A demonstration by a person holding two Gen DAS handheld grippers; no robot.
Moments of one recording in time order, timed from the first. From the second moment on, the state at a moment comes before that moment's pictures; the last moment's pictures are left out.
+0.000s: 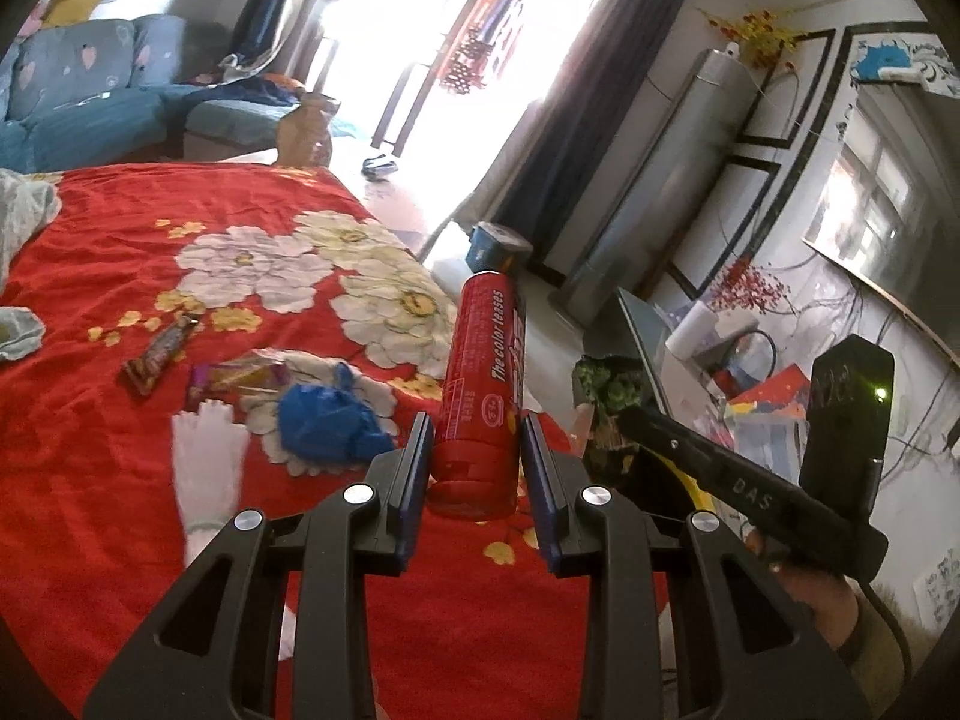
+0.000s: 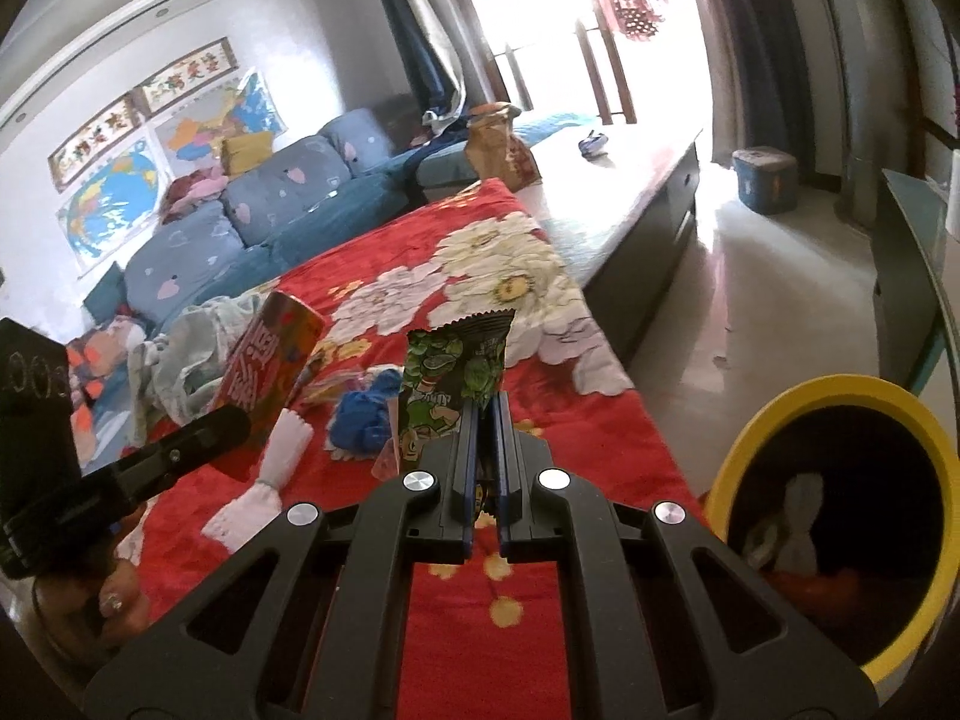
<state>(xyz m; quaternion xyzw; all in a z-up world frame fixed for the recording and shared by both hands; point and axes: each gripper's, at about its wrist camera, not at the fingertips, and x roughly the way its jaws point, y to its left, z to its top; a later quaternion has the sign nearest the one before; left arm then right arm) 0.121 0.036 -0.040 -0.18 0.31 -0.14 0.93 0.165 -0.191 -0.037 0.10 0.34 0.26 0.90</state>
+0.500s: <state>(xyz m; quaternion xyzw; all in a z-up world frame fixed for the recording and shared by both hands) 0.128 -0.007 -0.044 -0.14 0.32 -0.17 0.92 0.167 -0.241 -0.042 0.11 0.33 0.20 0.91</state>
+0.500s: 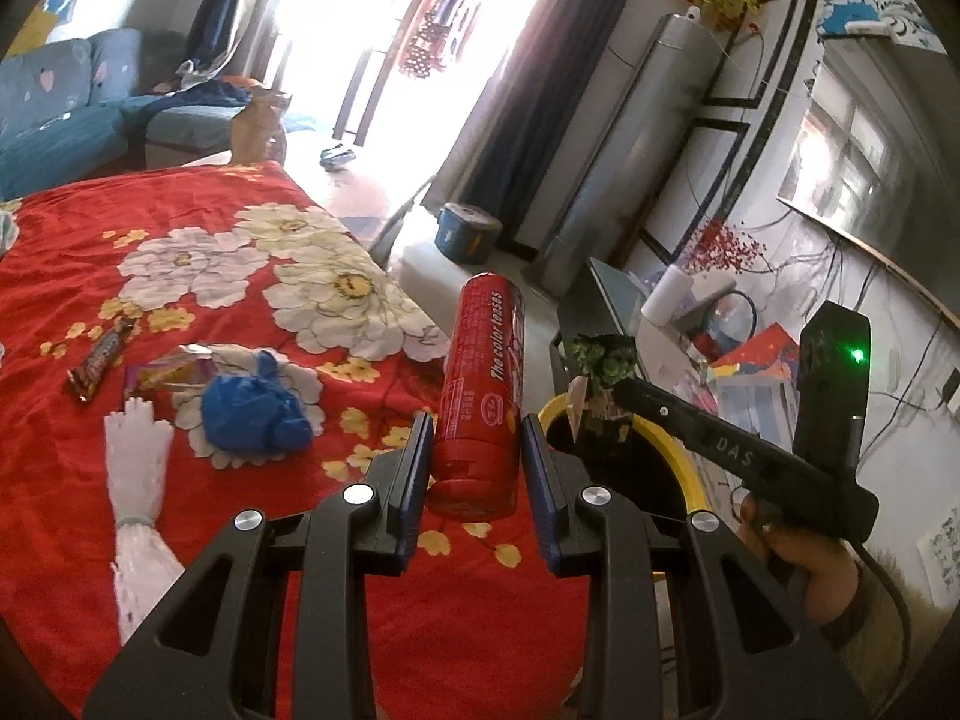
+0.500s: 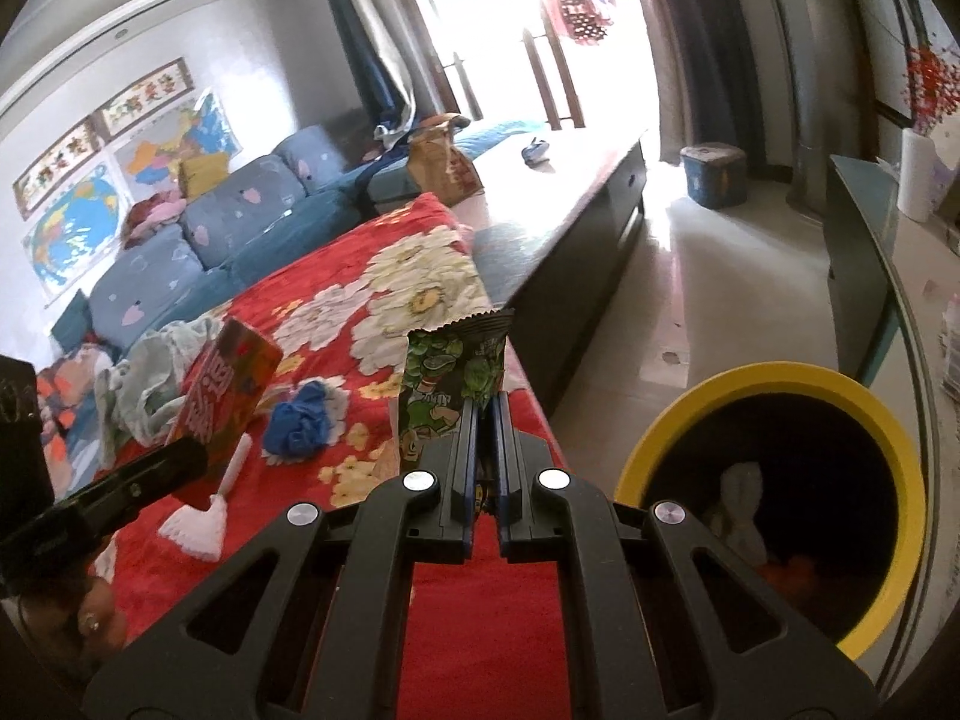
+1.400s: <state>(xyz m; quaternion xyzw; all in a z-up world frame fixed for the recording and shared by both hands) 0.128 -0.075 -0.056 -0.08 0.34 -0.22 0.91 0.177 -0.324 -0.056 0.16 0.34 0.11 0.92</state>
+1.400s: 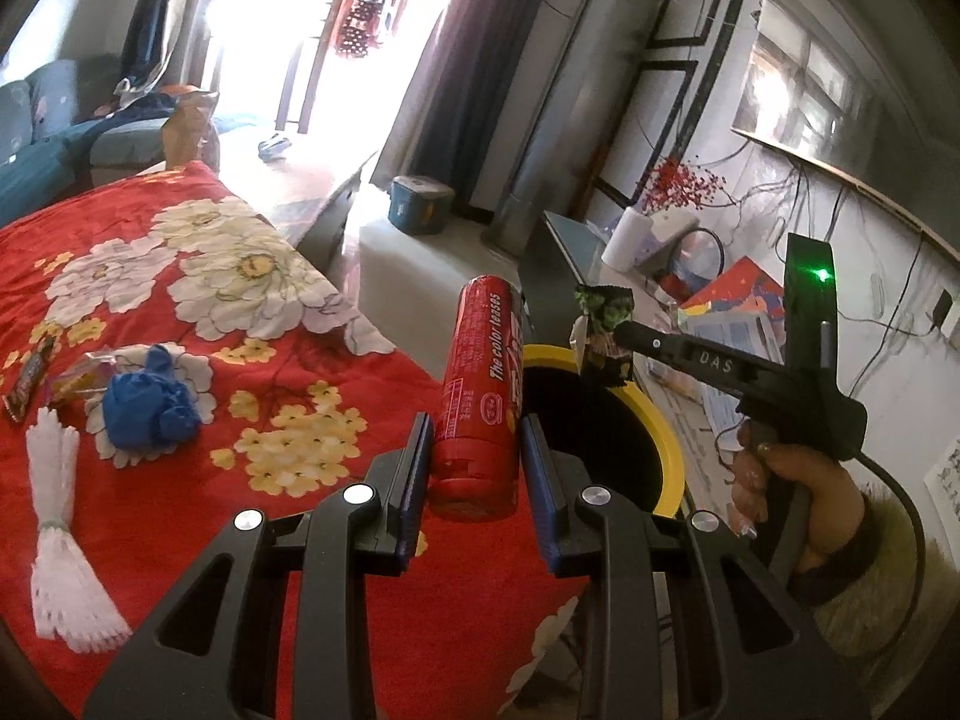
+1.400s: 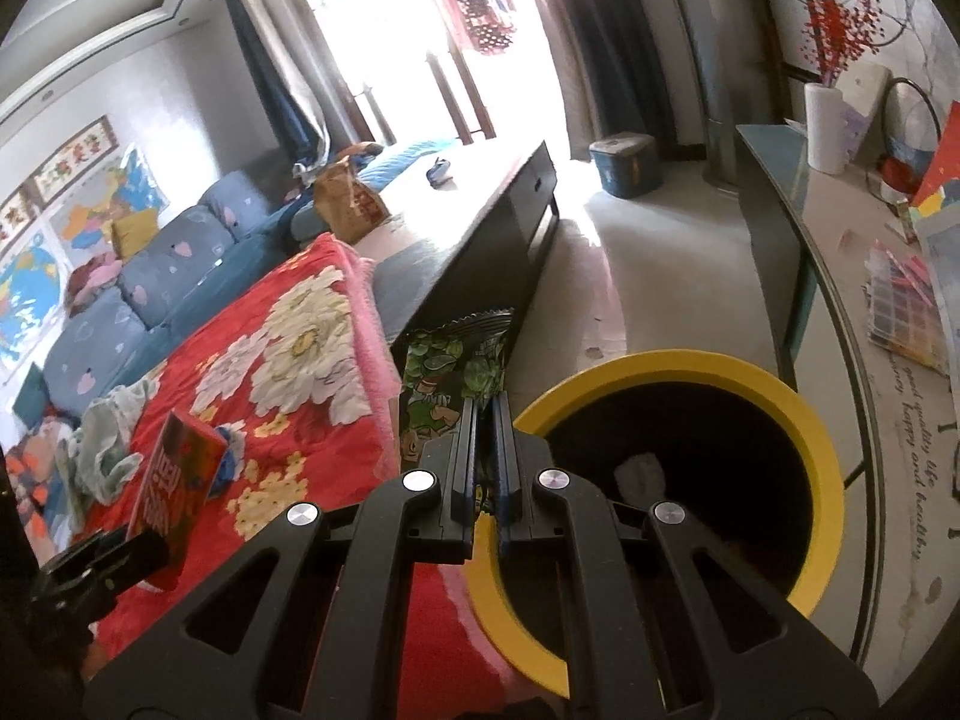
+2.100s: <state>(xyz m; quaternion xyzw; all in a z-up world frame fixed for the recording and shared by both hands) 0.137 -0.145 -0.074 -0.02 0.36 -0.27 0.89 0.183 -0.382 -0.080 0.20 0.35 0.04 0.91</state>
